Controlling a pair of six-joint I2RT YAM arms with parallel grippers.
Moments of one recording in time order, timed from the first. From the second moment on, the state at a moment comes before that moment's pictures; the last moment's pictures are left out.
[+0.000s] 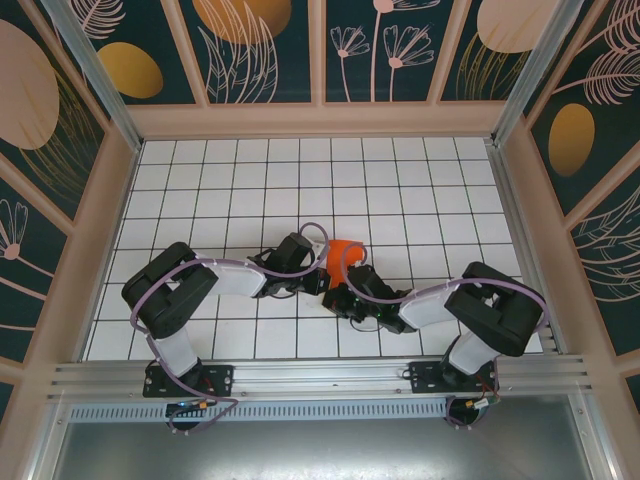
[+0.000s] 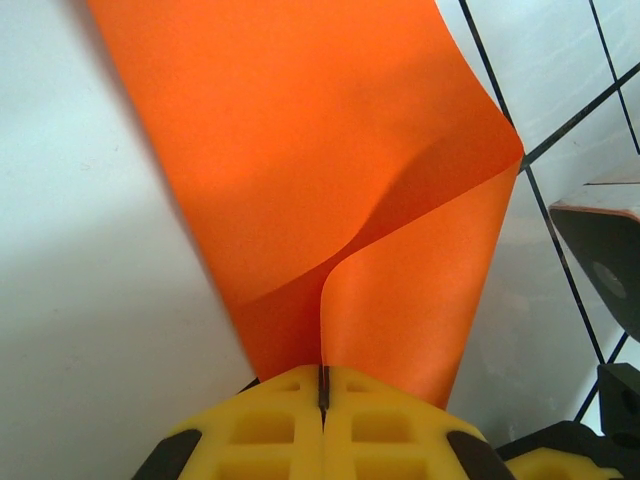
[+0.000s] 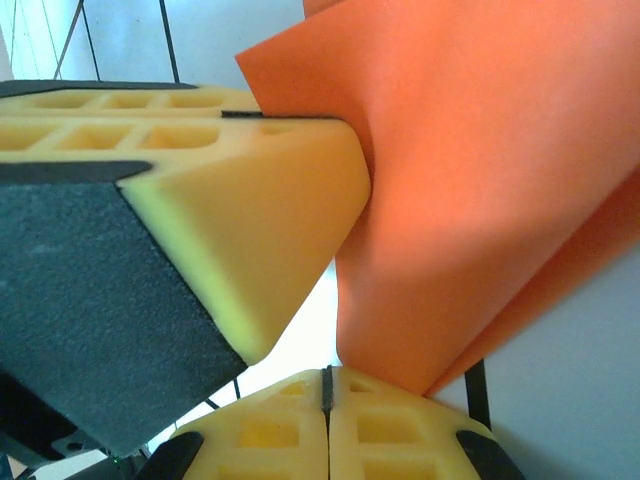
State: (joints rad) left arm -0.80 1.77 0.74 0.17 0.34 -0.54; right arm 0.96 1.55 0.38 0.48 -0.18 1.28
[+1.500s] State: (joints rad) left arm -0.80 1.77 0.75 0.15 0.34 -0.52; right arm 0.68 1.37 0.38 0.38 -0.27 1.14
